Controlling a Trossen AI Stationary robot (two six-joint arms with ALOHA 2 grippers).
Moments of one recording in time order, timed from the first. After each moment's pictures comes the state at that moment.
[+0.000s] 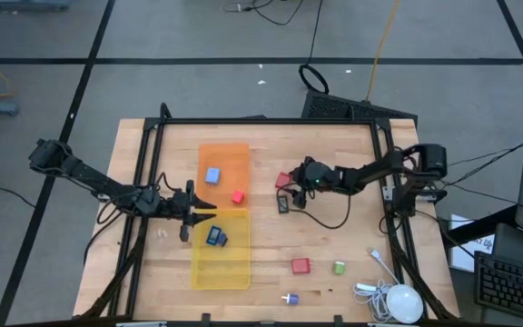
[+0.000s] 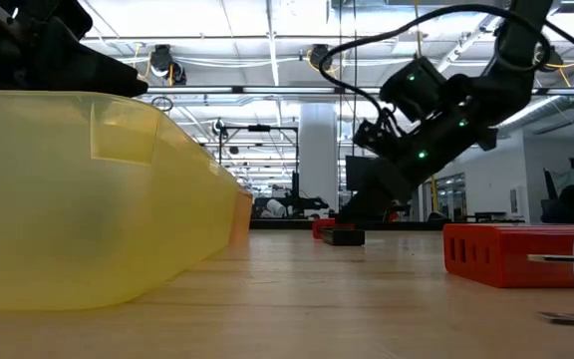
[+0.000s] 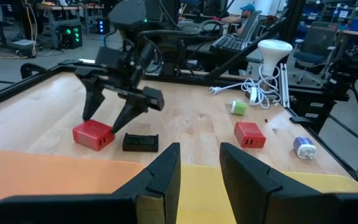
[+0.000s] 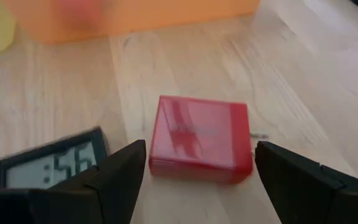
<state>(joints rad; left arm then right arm) -0.38 0.86 0.11 0.66 -0.34 -0.16 -0.20 1.71 0.55 0.56 0.10 0.01</state>
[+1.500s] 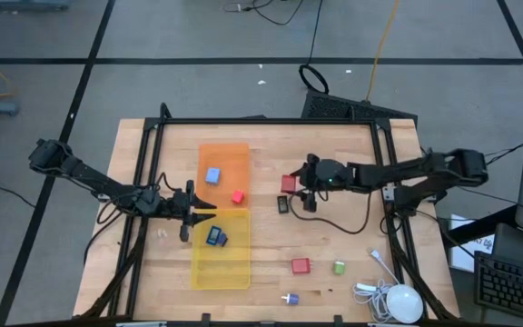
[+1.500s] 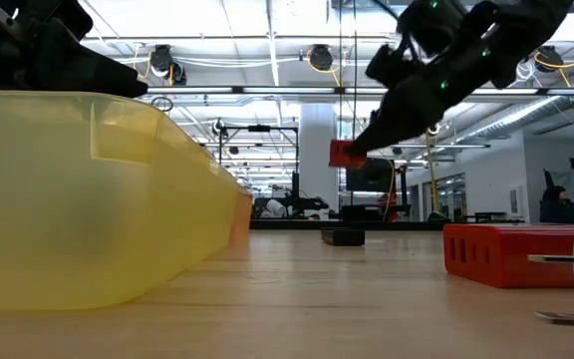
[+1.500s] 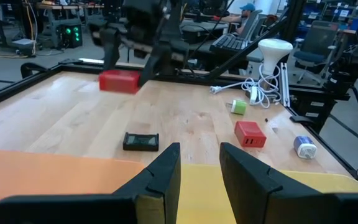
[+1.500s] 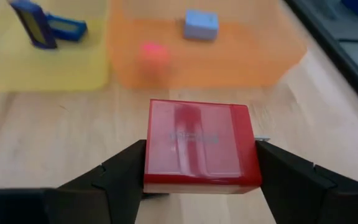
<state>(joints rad) -0.38 0.86 0.11 0.66 -0.34 -0.16 -0.10 1.34 0.62 0.20 0.05 -0.09</state>
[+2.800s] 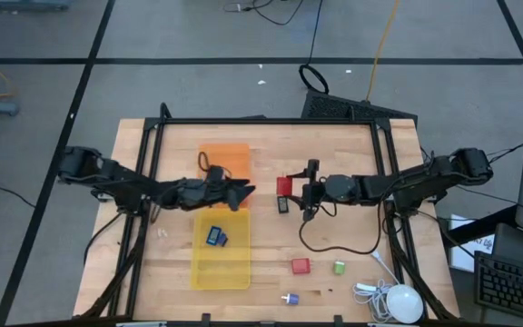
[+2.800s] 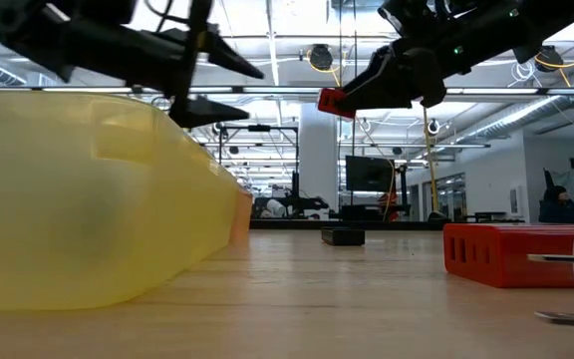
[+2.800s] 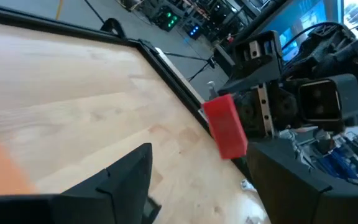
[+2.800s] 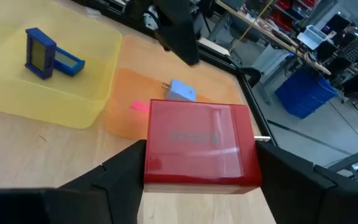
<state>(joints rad) -0.11 1.43 0.53 0.78 -0.44 -0.83 0.09 1.30 0.62 0.37 0.34 -0.39</state>
